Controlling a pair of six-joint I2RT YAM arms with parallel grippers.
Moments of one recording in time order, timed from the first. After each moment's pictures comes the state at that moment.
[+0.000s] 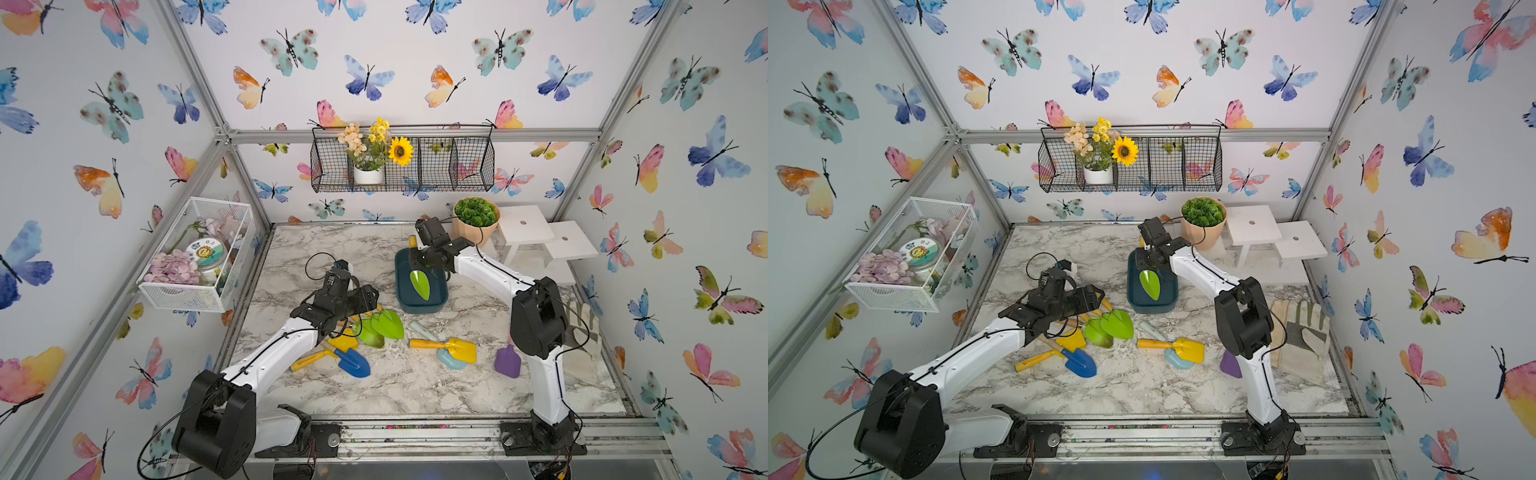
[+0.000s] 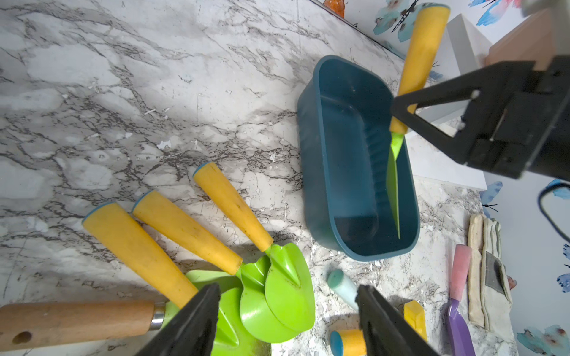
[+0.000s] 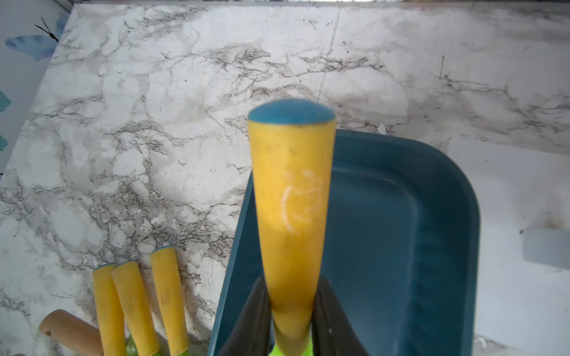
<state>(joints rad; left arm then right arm) -0.43 1.26 0.78 -0.21 0.13 -0.59 0.64 2.16 1.86 -0.58 0.03 0.38</state>
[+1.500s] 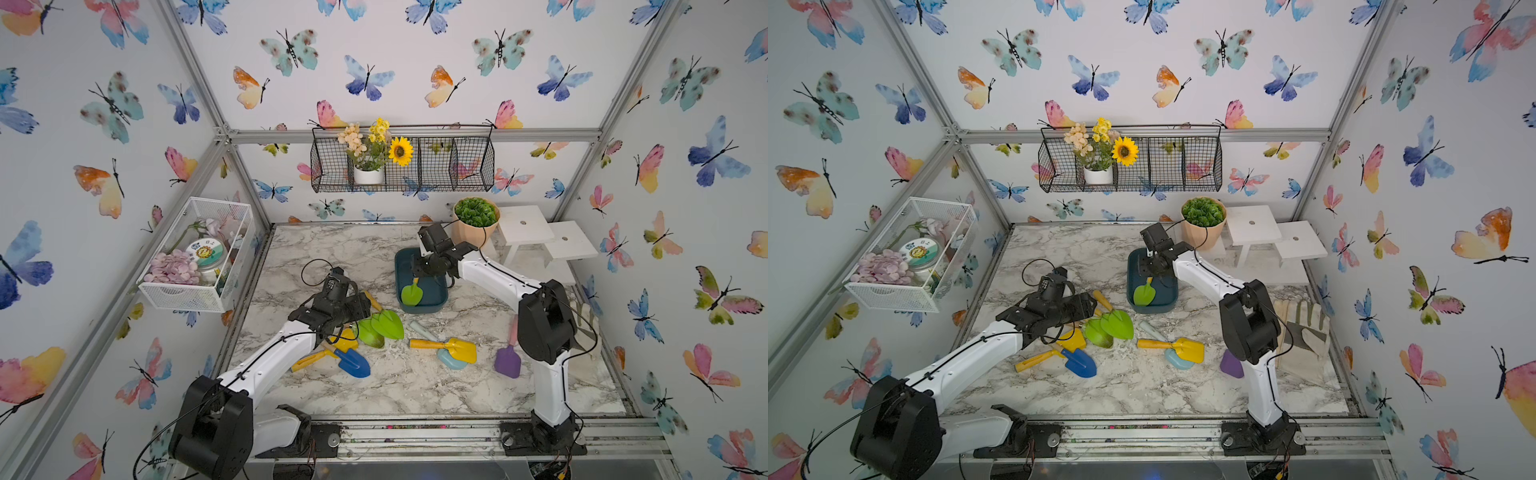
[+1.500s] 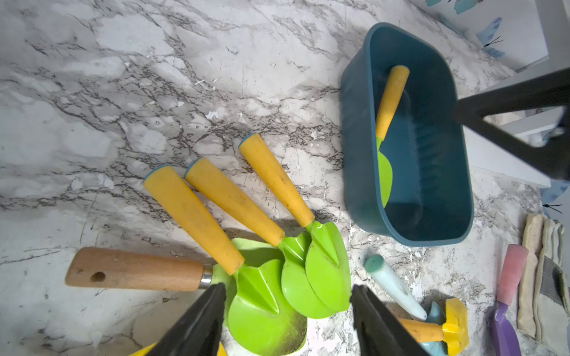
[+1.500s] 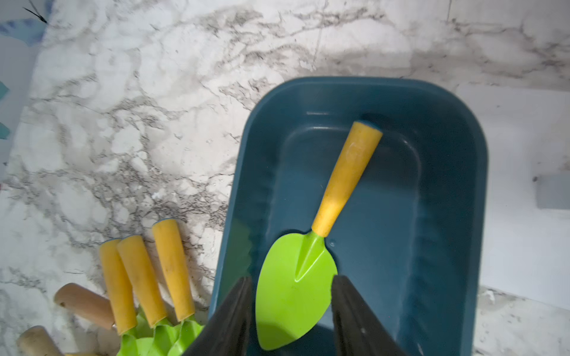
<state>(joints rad) -0.43 1.24 0.77 -0.33 0.04 -0.58 0.64 2.02 1.69 -0.57 -0.01 0.41</state>
